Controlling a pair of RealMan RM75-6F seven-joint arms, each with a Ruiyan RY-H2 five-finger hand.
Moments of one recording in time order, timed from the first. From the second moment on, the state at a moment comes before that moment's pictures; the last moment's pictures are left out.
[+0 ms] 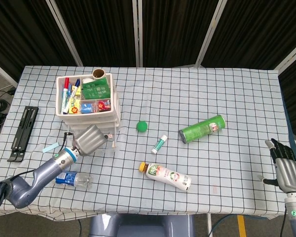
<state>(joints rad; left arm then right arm) -0.90 -1.21 0.03 -1.65 1.35 0.86 0.74 0.13 -1.09 0.09 -1.62 -1.32 1.30 -0.01</state>
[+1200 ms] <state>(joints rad) -0.37 -1.29 0.02 -1.47 1.42 1.49 0.19 0.10 -1.08 0.05 -1.68 -1.42 1.36 -0.02</state>
